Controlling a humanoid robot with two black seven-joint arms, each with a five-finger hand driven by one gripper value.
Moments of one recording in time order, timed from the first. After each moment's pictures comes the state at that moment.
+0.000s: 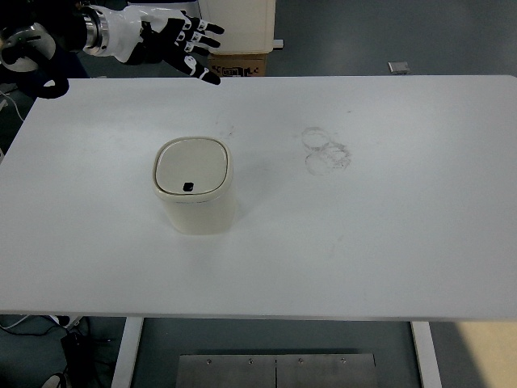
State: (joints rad) left arm -1.52 0.53 -0.03 -0.92 0.18 -0.31 0.28; right arm 0.00 0.00 0.29 0.15 -0.22 0.06 0.45
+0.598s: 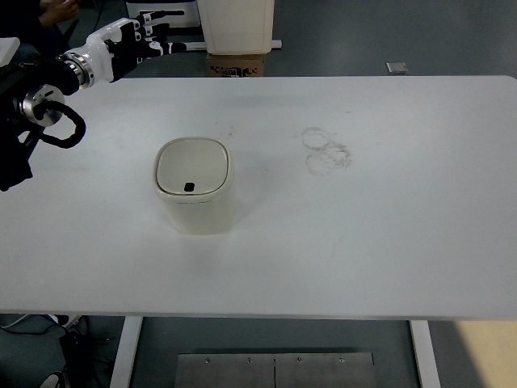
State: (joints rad) left arm -1.23 0.31 -0.33 -0.41 0.14 -0.31 -0.09; right arm 0.00 0.00 0.29 0.15 -0.22 0.06 0.45
